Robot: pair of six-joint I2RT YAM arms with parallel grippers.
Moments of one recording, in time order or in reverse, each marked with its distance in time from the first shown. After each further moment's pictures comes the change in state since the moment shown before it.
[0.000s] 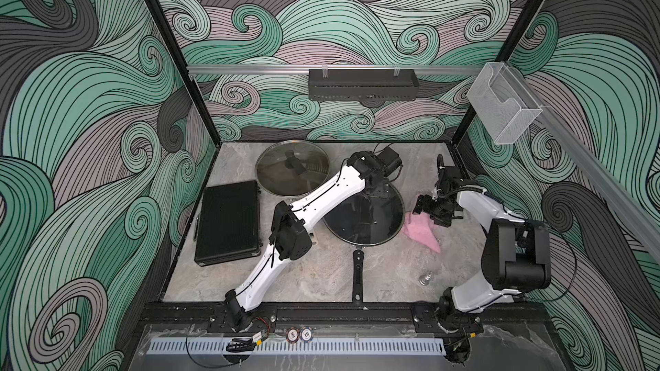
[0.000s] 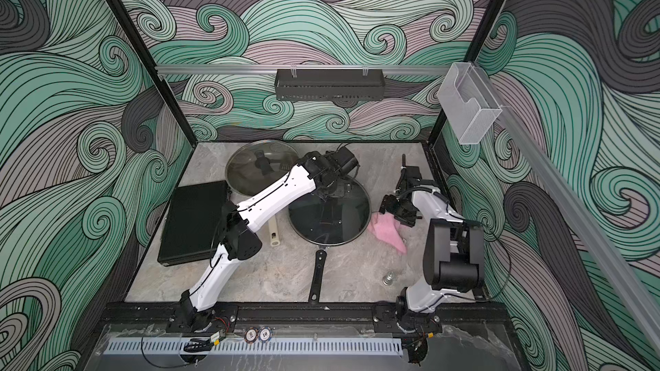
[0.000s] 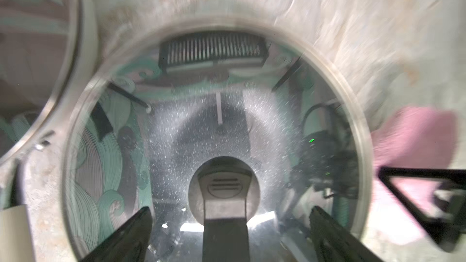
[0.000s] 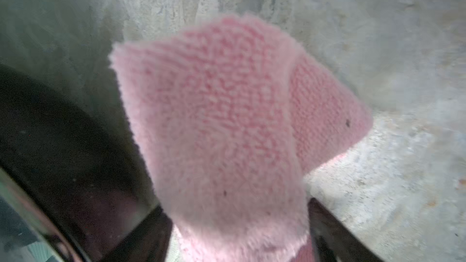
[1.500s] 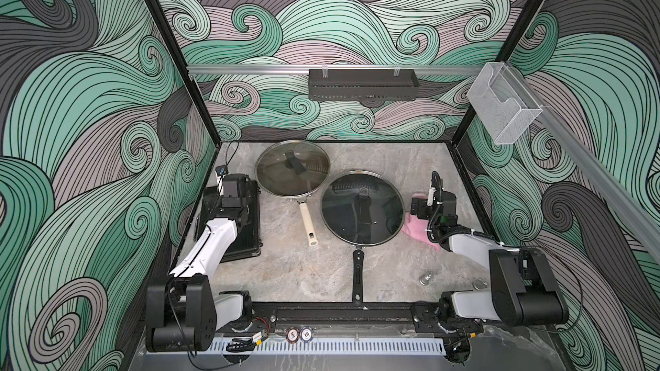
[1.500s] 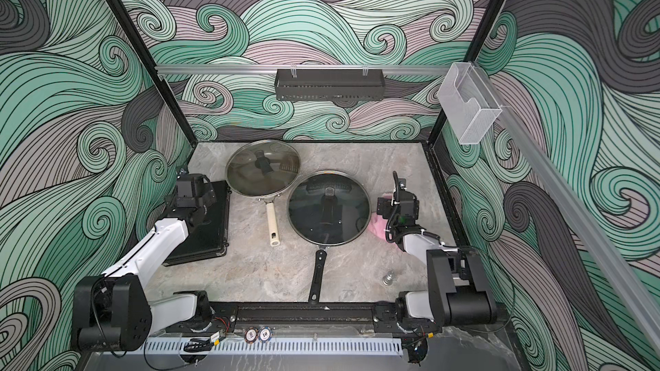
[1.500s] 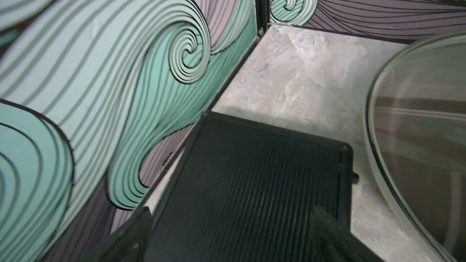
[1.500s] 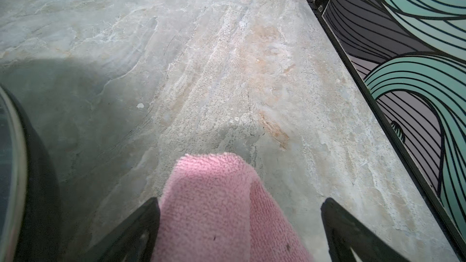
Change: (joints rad) left arm 0.929 -1.099 -1.812 1.227 -0.242 0.602; right arm 0.125 -0.179 -0.595 1.213 0.340 -0.318
